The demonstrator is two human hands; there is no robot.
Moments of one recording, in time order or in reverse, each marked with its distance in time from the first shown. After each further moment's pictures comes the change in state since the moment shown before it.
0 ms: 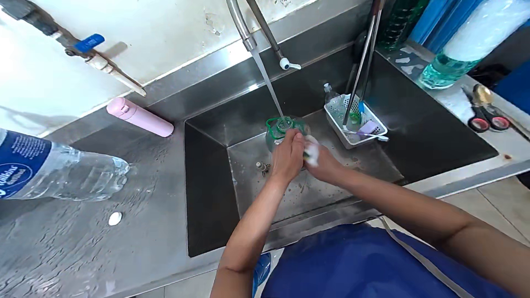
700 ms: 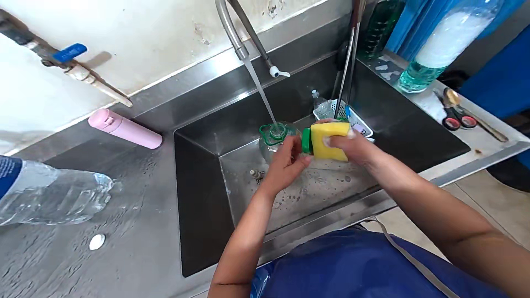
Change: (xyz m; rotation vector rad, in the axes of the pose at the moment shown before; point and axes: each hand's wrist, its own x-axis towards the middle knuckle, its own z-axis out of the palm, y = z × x) left_hand -0.005 -0.007 -0.010 -0.353 -0.228 0.246; right_hand -0.004 -0.001 -0.065 0.444 0.038 0.265
